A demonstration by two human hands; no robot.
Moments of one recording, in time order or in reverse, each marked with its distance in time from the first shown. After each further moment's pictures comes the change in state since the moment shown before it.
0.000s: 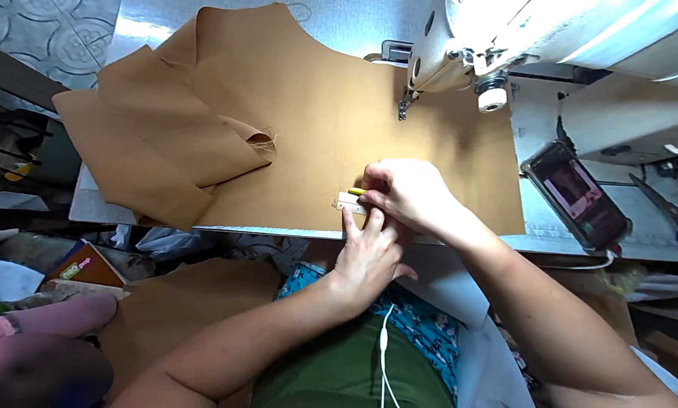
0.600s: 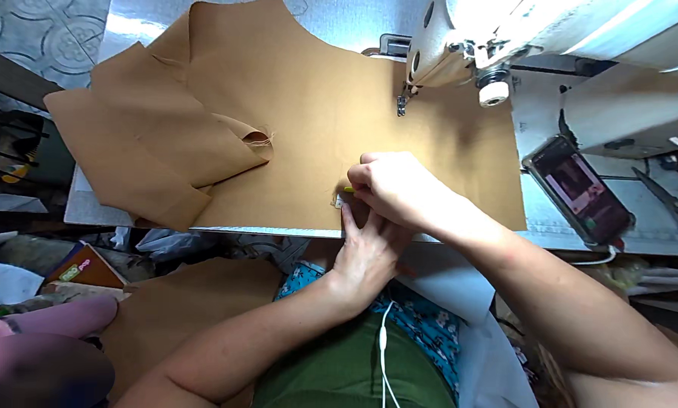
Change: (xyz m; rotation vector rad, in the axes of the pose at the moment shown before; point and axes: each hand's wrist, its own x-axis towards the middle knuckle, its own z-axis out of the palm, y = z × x) left_hand 0.000 0.000 0.003 0.062 0.094 0.008; right_hand 0.015 -0.018 -0.011 -0.124 -0.189 -0.106
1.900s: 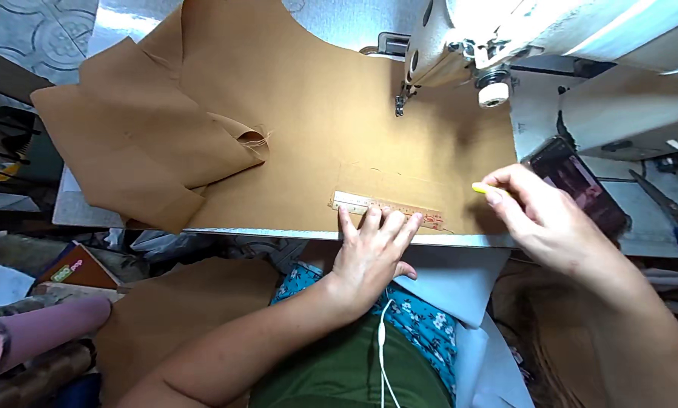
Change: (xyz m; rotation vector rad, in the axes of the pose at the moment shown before) left_hand 0.007 0.003 -0.007 -0.075 -0.086 -0.040; right_hand -0.136 0.070 0.004 0.173 0.377 0.379
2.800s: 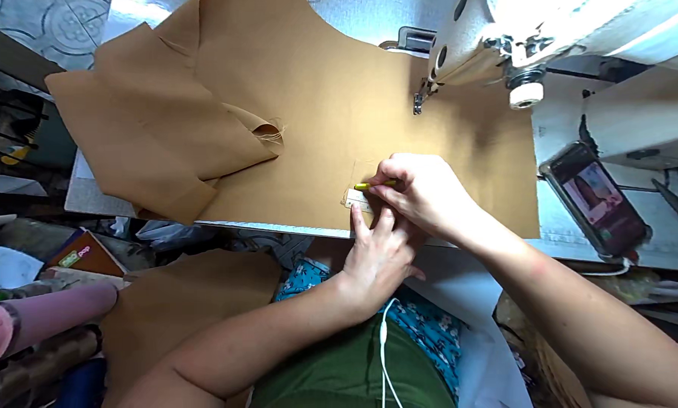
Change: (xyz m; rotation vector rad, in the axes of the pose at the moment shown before) left_hand -0.004 0.000 0.004 0.035 0.037 0.004; right_hand 0.078 -0.081 0.071 0.114 -0.075 -0.383
